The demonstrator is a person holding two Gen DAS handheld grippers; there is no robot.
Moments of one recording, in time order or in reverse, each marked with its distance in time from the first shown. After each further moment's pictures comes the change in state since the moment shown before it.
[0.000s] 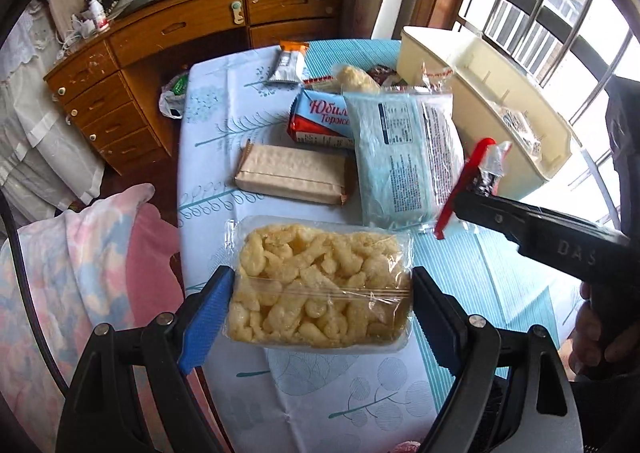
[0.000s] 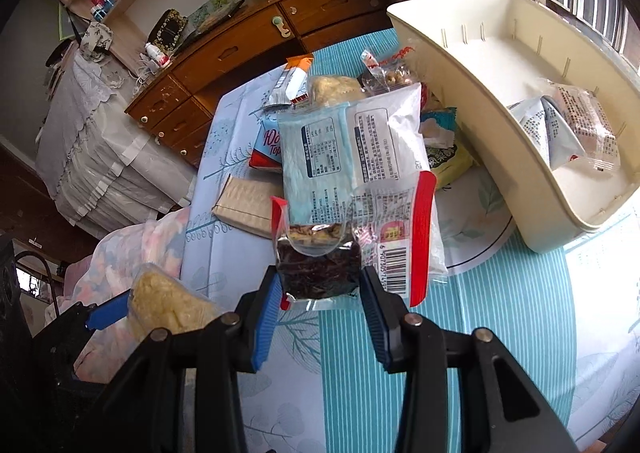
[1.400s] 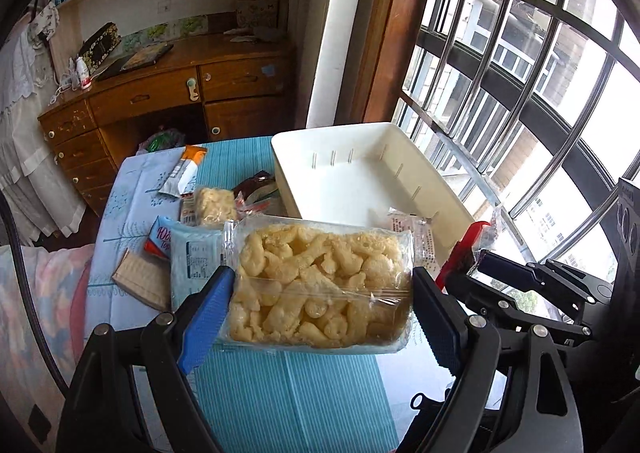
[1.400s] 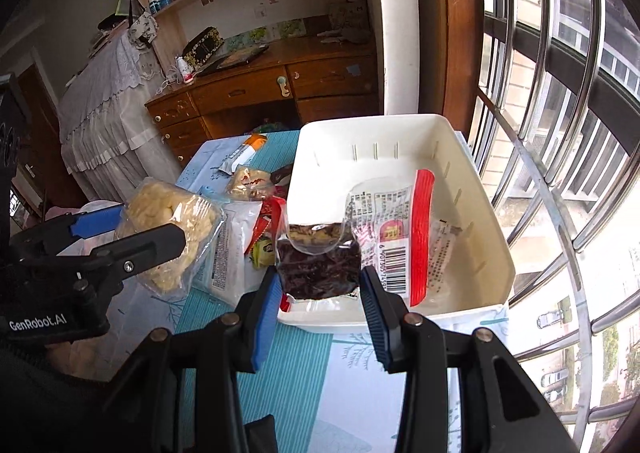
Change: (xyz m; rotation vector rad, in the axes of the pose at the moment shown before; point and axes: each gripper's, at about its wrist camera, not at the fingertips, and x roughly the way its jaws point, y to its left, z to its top) left arm -0.041 -0.228 0.096 -0.061 -0.229 -0.027; right arm -0.146 -0.144 0.056 -0.324 -0.172 -0.057
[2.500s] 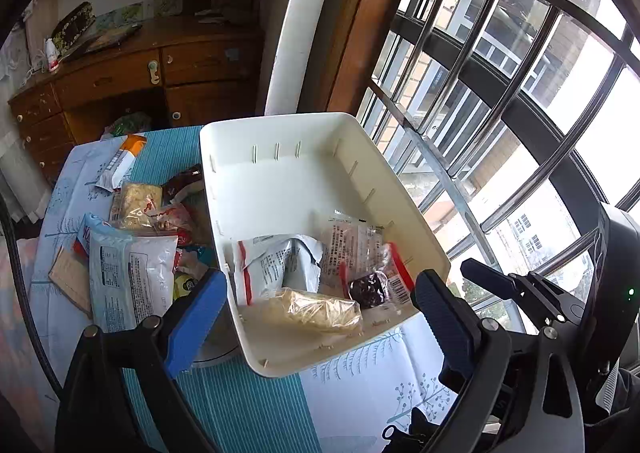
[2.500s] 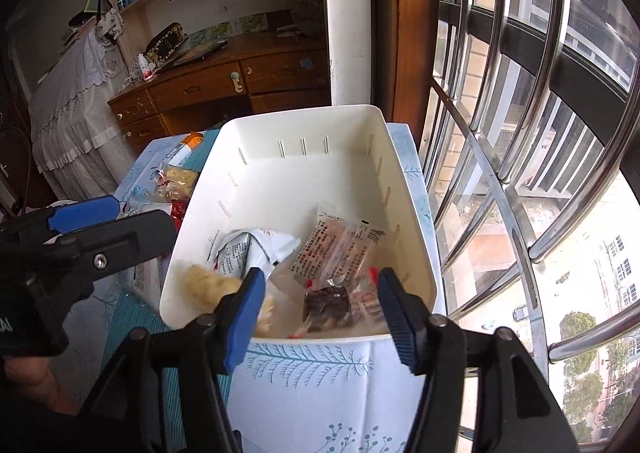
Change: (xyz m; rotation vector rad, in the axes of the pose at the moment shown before) left arm 0.055 -0.053 0.019 -0.058 0.049 -0.100; right arm 0.021 -0.074 0.005 0.017 0.023 -0.110
